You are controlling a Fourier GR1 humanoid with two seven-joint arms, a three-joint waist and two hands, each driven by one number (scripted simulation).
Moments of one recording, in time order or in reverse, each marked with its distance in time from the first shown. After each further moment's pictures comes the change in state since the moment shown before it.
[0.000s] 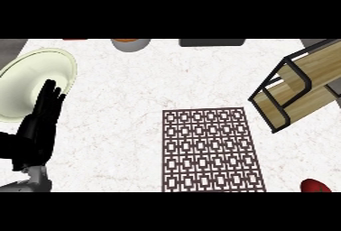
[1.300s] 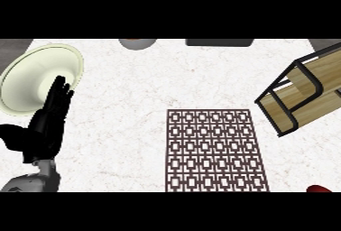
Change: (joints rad) left arm -0.046 -0.044 0.007 0.045 -0.040 -0.039 -0.010; right arm -0.747 0.171 0.249 0.727 0.304 -0.156 -0.093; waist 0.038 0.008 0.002
